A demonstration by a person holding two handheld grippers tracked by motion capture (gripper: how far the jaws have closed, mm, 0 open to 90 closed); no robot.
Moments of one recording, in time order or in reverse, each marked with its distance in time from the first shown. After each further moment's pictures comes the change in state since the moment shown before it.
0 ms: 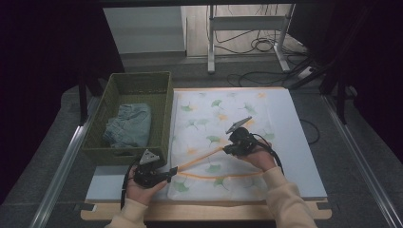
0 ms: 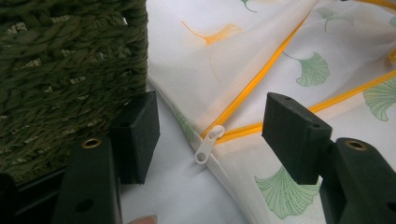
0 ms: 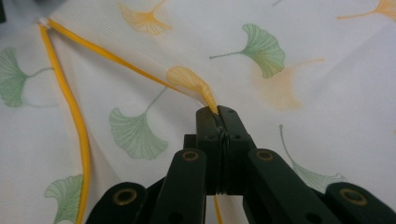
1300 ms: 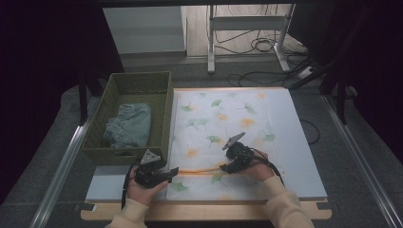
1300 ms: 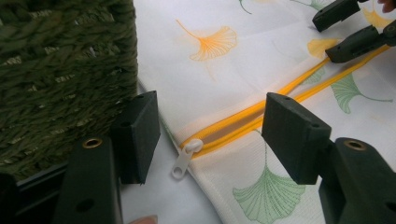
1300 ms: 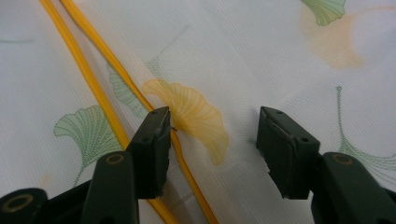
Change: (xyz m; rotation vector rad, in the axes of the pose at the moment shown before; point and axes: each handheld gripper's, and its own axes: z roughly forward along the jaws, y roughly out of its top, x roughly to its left) left arm -0.003 0.000 0.002 0.010 -0.014 -0.005; right arm 0.023 -0.029 0.028 0.088 -0.043 -0.084
